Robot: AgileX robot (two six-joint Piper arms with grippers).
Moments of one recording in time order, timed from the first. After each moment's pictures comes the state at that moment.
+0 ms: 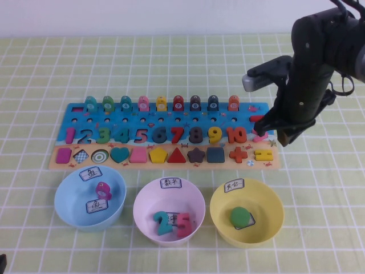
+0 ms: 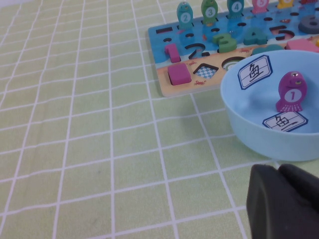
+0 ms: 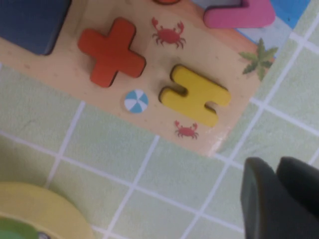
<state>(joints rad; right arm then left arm) 0.40 2.02 -1.73 -0.05 1.22 -0.04 -0.13 -0.01 0.03 0.03 0.37 0.08</state>
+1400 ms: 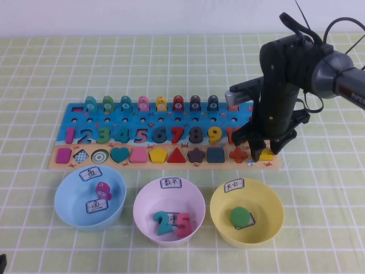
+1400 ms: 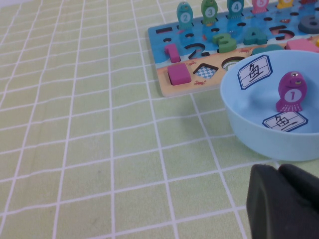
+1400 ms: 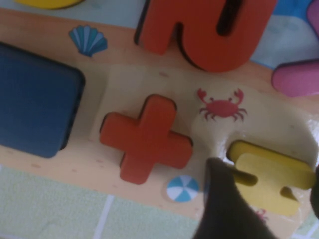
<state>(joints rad) 0.44 2.22 -1.86 -0.03 1.22 0.11 -0.13 -0.01 0.03 0.03 0.37 0.08</state>
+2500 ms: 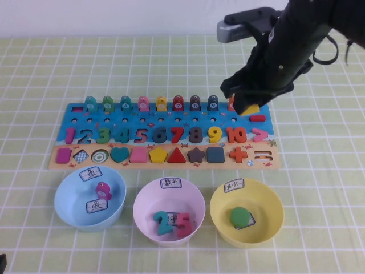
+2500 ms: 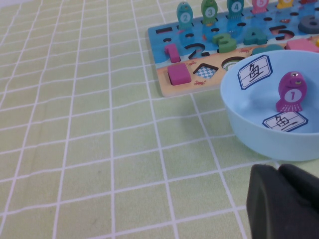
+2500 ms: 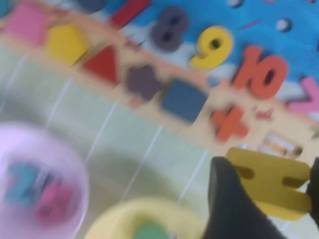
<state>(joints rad) 0.48 1.93 -1.88 0.10 1.23 0.02 -0.13 -0.01 0.03 0.03 0.37 0.08</state>
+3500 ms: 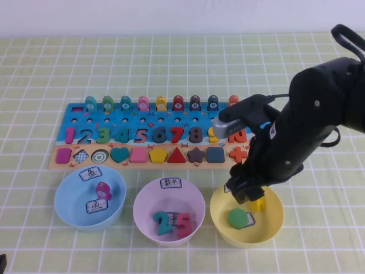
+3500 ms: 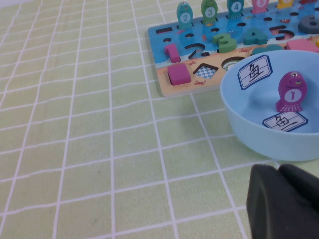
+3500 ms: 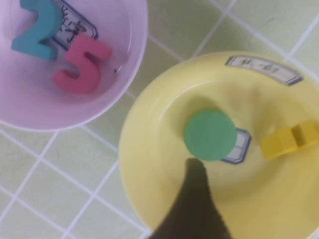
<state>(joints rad) 0.62 1.68 -1.28 0.12 0.97 -0.04 -0.13 -0.01 0.03 0.03 0.37 0.08</state>
